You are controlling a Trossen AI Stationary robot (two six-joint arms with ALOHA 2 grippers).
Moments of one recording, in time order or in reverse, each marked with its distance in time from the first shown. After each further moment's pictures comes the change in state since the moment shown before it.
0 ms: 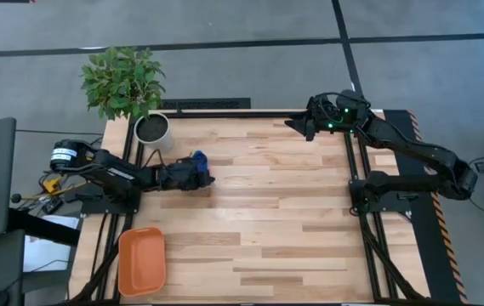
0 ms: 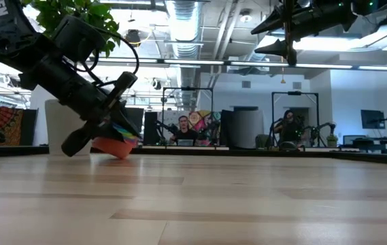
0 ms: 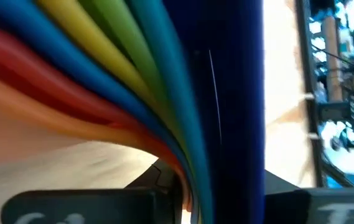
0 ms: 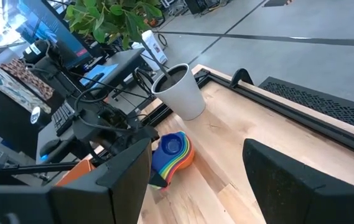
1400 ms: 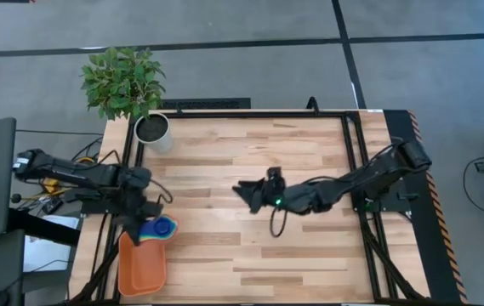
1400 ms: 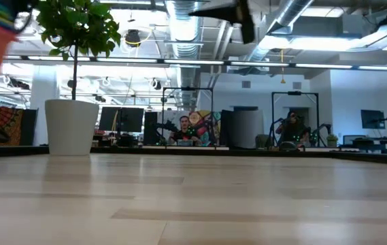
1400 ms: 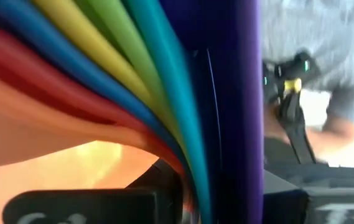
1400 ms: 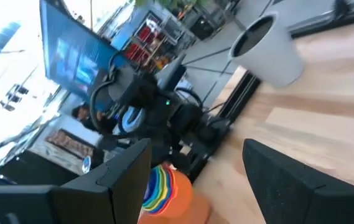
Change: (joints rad) left arm -0.210 -0.868 0.005 -0.855 1.398 0.448; right arm 0.946 0.579 0.173 0.542 1.031 0.482
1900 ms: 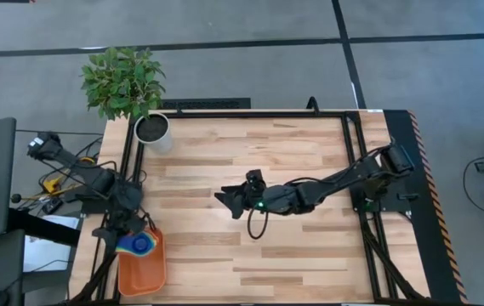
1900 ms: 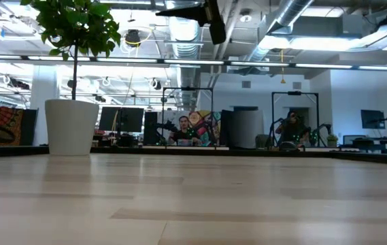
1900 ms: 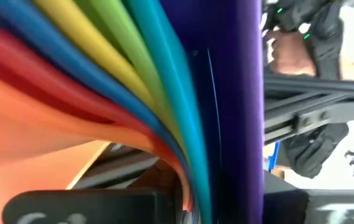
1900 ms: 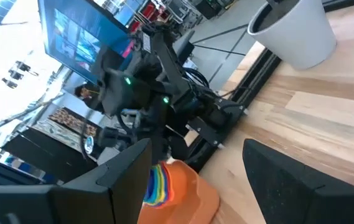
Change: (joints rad) left arm -0.373 -0.071 0.000 -0.210 -0.086 -0.060; right arm -0.023 0.177 0.204 -0.070 -0.134 -0.005
